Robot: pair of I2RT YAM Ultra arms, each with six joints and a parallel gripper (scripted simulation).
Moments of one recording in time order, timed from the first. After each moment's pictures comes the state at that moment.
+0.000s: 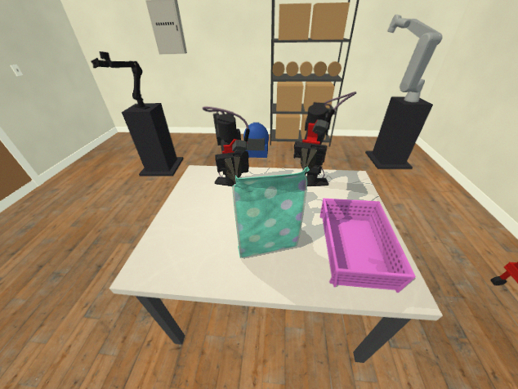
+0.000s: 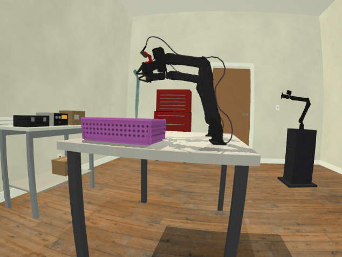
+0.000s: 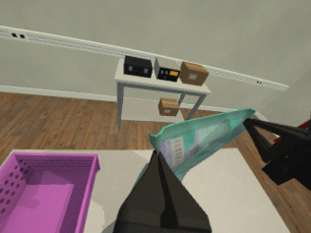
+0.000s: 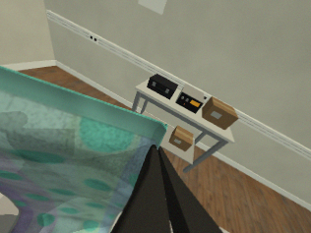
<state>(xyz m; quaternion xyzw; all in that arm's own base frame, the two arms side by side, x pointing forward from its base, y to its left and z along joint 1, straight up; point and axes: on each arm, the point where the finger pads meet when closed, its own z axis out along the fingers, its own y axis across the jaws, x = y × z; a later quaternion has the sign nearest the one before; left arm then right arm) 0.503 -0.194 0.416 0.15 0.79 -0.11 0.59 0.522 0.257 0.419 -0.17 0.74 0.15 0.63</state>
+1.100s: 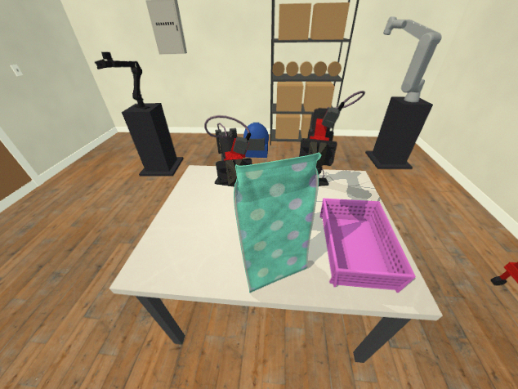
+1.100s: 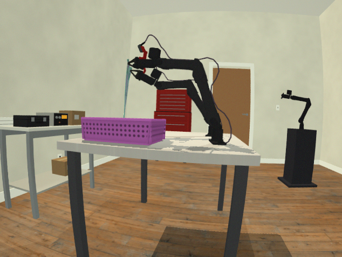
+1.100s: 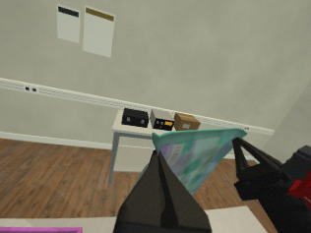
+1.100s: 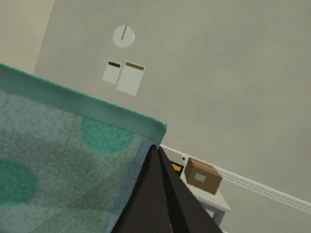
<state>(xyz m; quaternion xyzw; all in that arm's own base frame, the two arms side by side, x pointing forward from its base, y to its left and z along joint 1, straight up) 0.562 -0.185 0.483 0.11 0.66 -0.12 0.74 0.580 0.286 0.480 -0.12 0.51 0.19 0.83</state>
